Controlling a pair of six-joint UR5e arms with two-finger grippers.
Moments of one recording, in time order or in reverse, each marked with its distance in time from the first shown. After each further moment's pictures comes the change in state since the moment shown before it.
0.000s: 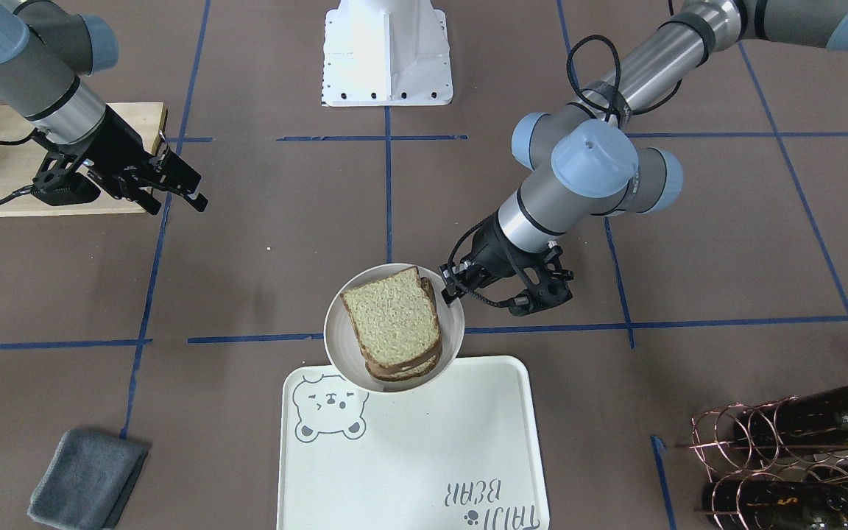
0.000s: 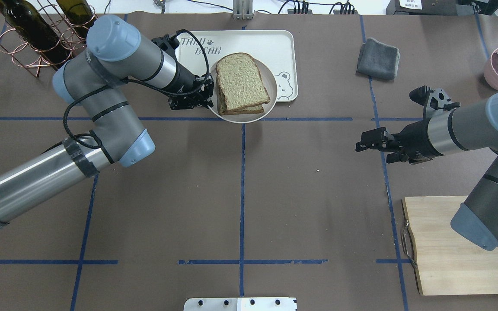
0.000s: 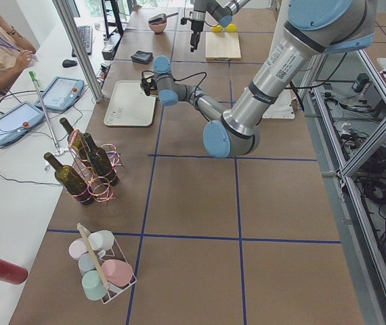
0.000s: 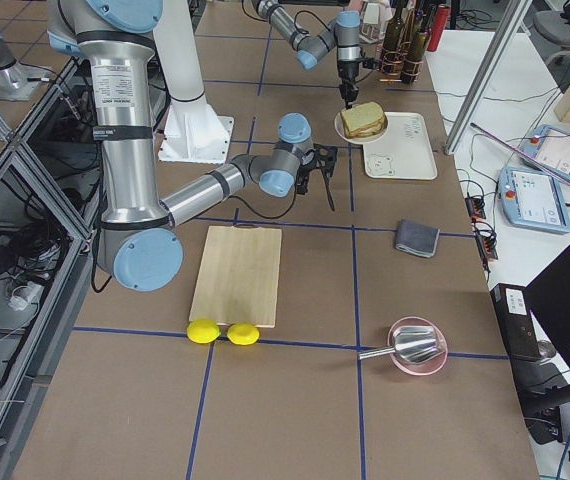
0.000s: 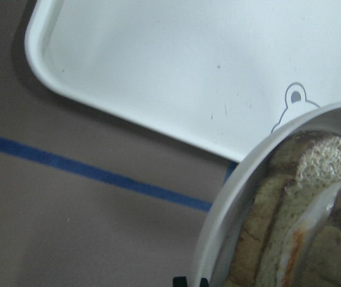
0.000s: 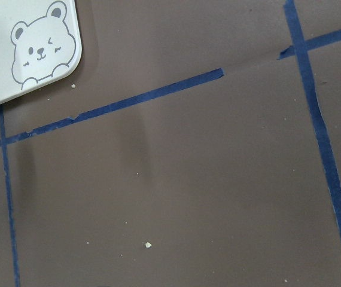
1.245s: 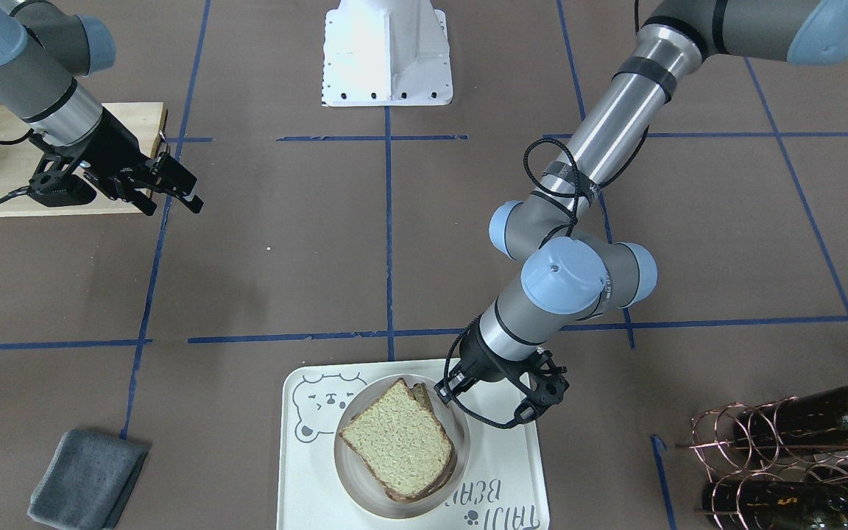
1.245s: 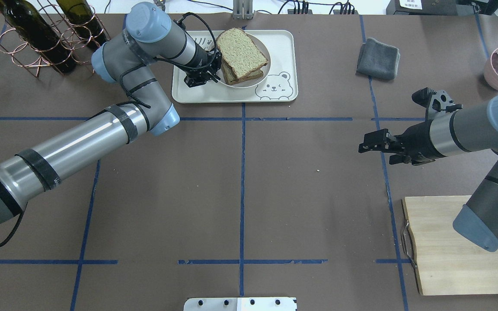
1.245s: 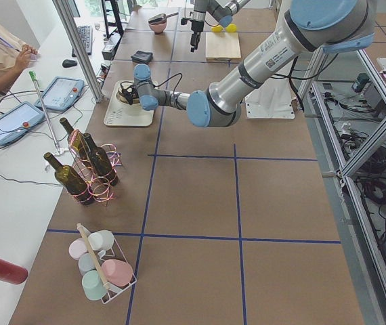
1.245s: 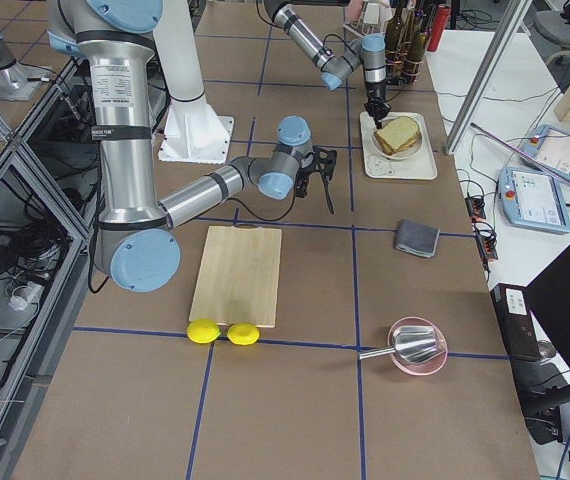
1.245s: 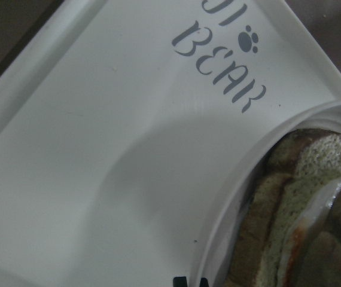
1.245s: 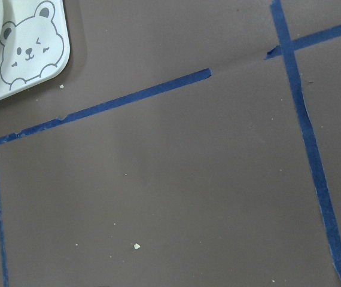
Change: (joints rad) left arm -0.013 -0.242 0.532 -0.268 0.089 -0.215; right arm 0.000 -0.012 -0.002 0.000 -0.002 -0.003
